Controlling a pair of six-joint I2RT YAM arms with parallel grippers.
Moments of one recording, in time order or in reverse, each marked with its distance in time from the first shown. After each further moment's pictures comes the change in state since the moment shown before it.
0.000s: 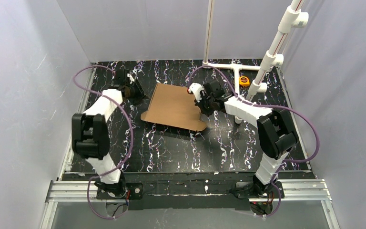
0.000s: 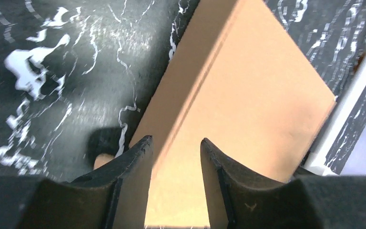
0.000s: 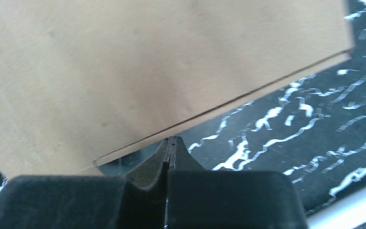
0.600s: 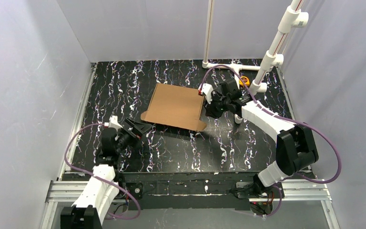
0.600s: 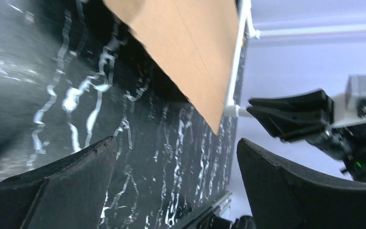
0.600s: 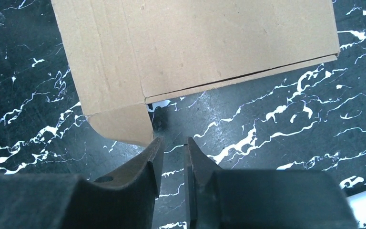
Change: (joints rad) left arm 0.090 -1.056 -1.116 0.581 0.224 -0.428; right arm -0.084 -0.242 -0.147 -0.041 -0.300 -0.138
